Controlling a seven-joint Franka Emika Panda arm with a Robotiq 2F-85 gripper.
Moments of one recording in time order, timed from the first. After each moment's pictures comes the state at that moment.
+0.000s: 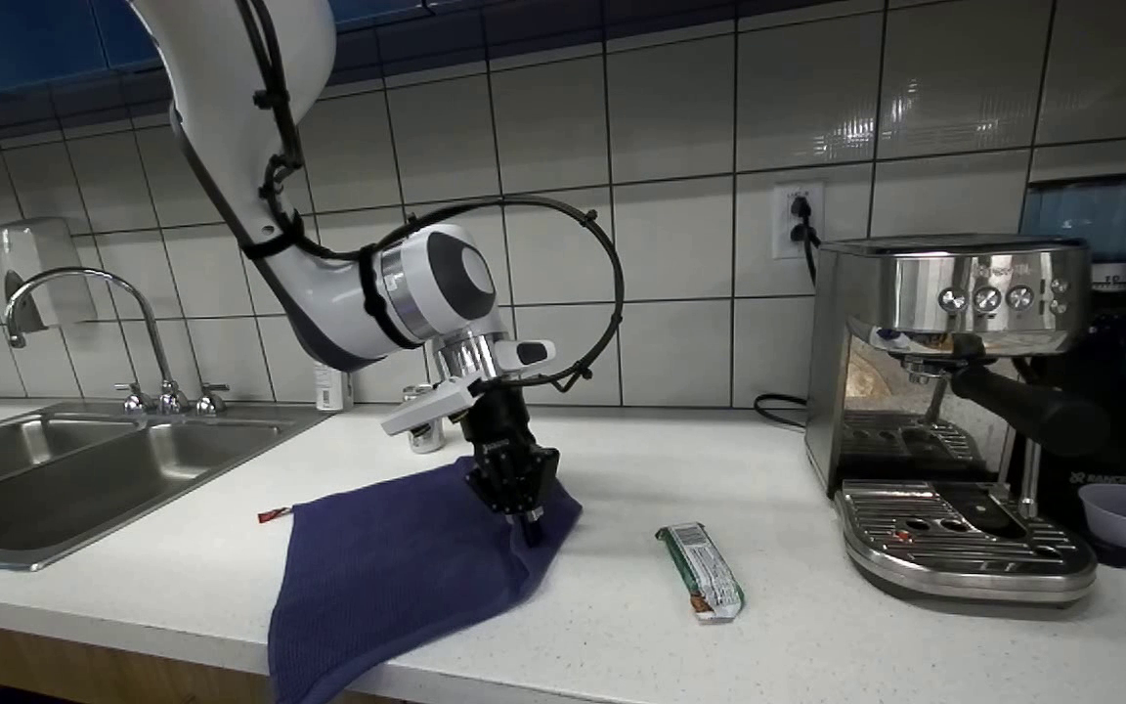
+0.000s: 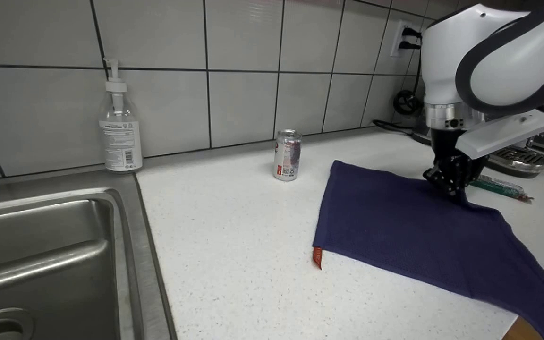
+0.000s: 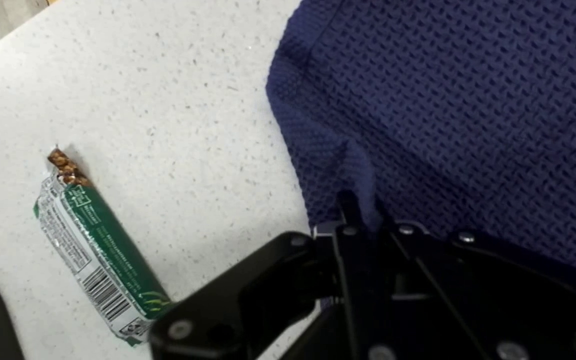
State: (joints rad) arm -0.02 0.34 -0.21 -2.25 -0.43 2.36 0.43
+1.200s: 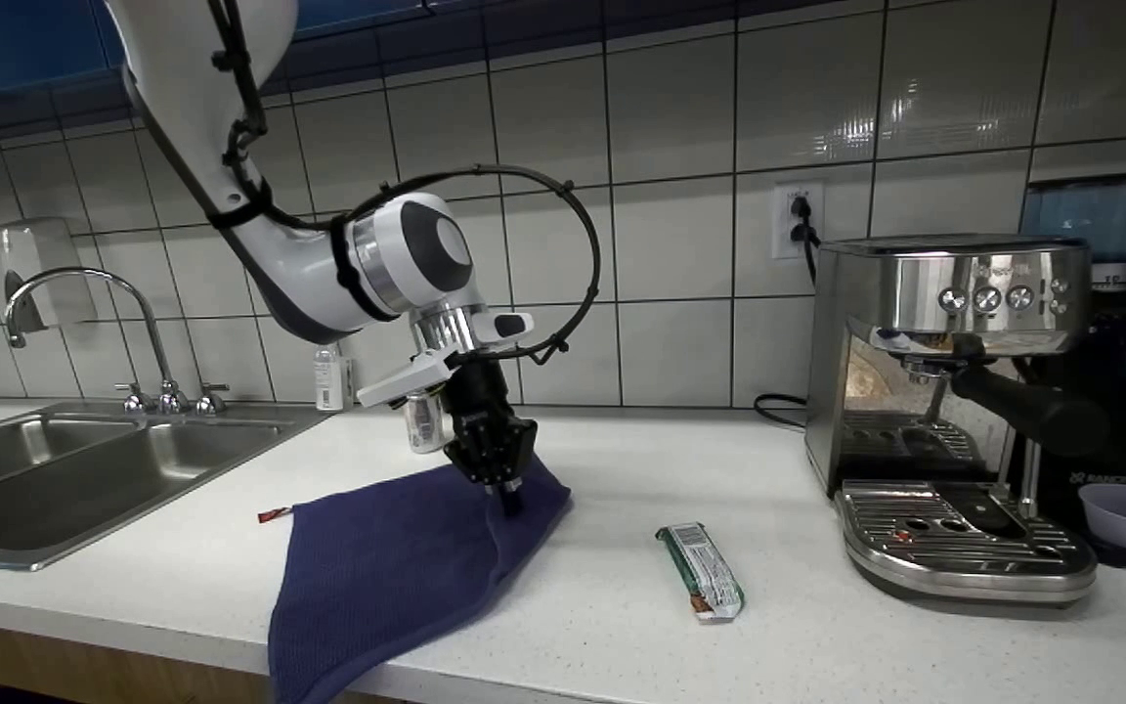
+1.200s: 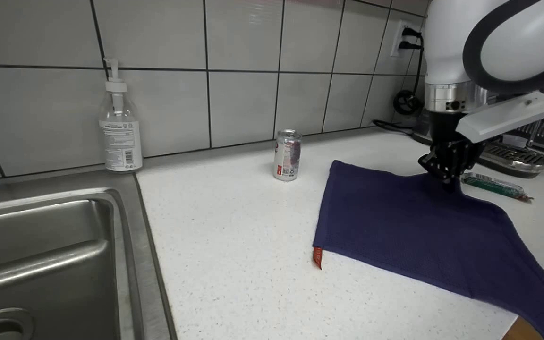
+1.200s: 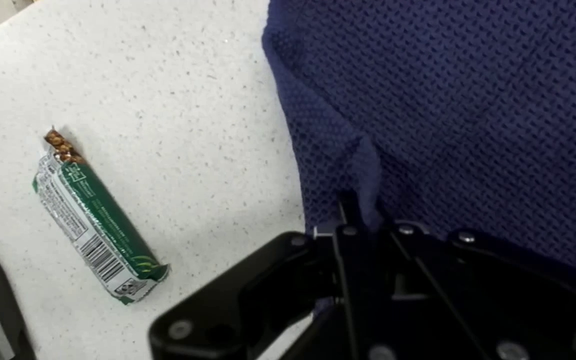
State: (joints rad) arm 0.01 0.26 -0.19 -2.28 -0.42 2.36 0.43
